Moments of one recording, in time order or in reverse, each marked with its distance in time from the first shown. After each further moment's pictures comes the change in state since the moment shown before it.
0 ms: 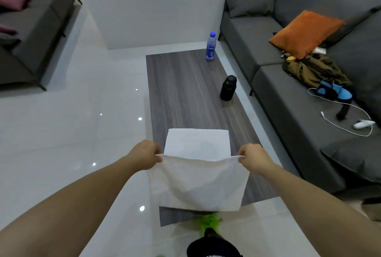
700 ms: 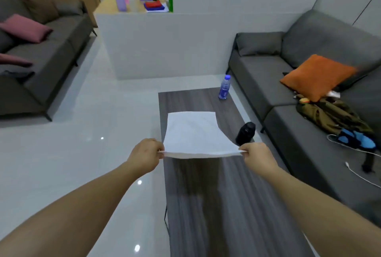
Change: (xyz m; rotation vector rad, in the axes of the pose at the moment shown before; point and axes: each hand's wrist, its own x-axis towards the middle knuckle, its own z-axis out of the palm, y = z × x) left_hand 0.113 -0.071 -0.166 -0.048 0.360 0.087; right_hand 0.139 -0.141 -0.119 0.029 0.288 -0.159
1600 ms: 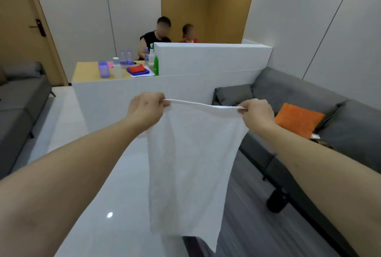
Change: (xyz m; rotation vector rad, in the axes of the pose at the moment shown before) left_hand 0.326 -0.202 -0.377 -0.016 0.536 0.327; right_hand 0.259 -0.383 -0.206 -0.041 0.599 0.159
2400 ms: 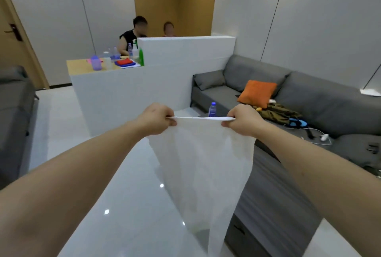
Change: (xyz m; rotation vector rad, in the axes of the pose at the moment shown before) left_hand -0.361 0.037 -0.155 -0.180 -0.455 0.216; right_hand -0.434 -0.070 -0.134 0.005 -0.301 0.040
